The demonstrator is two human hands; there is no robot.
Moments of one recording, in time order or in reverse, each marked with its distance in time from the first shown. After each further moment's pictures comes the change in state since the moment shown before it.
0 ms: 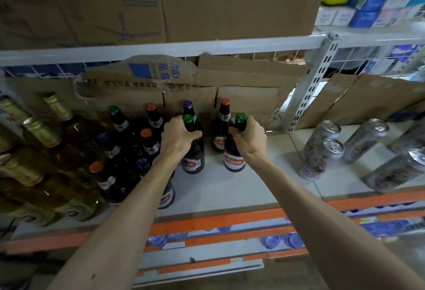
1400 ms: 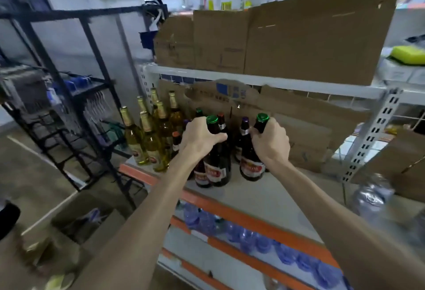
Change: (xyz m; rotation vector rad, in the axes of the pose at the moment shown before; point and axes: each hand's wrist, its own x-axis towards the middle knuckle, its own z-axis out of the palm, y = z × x) left_hand -0.177 0.084 -0.074 0.076 0.390 -0.146; right_hand -0.074 -0.051 -0.097 0.059 -0.190 -0.406
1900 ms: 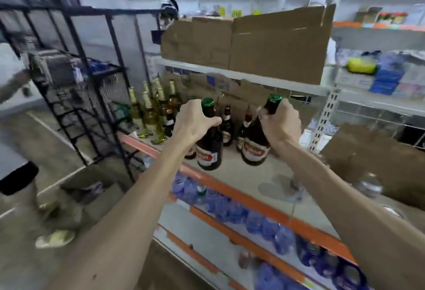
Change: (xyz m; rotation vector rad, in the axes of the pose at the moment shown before) left_hand -0.159 0.111 -0.008 -0.006 0.141 -0.006; right_hand -0.080 0.041 -0.170 0.067 0.047 -0.109
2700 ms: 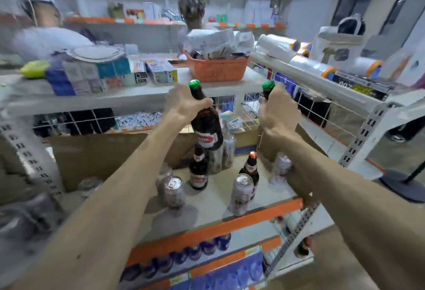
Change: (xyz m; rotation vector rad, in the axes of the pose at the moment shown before) left_hand -0.172 0.562 0.424 -0.308 -0.488 0.542; right_hand 0.019 0.416 -0.573 -0.717 0.658 0.376
